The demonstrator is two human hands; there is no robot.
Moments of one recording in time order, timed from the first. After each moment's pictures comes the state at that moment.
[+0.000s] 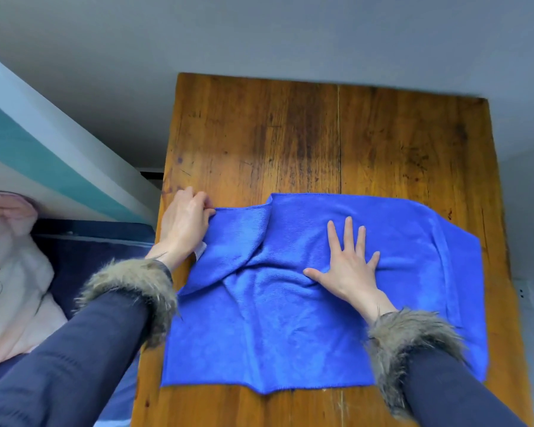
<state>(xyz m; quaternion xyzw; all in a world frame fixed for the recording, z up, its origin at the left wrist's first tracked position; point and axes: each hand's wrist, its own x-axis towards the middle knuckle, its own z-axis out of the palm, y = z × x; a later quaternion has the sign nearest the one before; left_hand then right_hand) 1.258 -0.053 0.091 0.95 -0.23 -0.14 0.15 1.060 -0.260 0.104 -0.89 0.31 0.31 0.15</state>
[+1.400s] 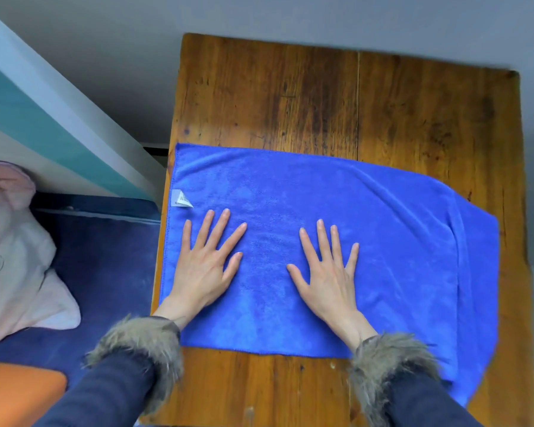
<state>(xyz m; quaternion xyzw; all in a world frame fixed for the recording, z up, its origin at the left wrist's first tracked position) 1.159 0.001 0.048 0.92 -0.39 -0.10 0.04 1.031 -0.190 0.072 -0.95 0.23 0.16 0.12</state>
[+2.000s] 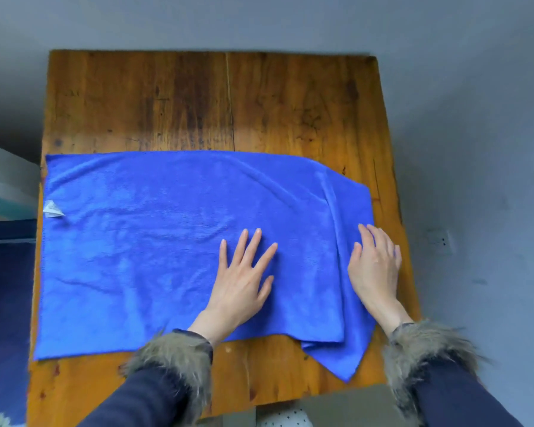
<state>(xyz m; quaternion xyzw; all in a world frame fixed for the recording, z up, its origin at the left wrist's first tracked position) 1.006 -0.181 0.082 0.86 -0.46 -0.20 0.09 0.883 -0.380 0.106 -0.88 0.46 0.01 0.12</state>
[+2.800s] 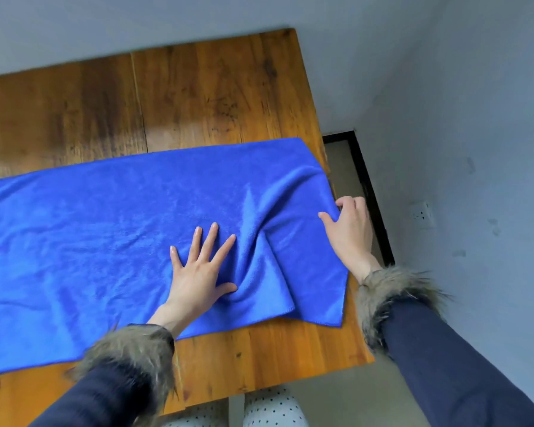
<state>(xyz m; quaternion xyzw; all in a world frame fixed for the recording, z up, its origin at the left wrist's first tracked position) 0.963 -0.260 0.096 0.86 -0.40 -0.29 -0.07 0.840 -0.499 0.088 -0.82 0.51 0.01 0.26</state>
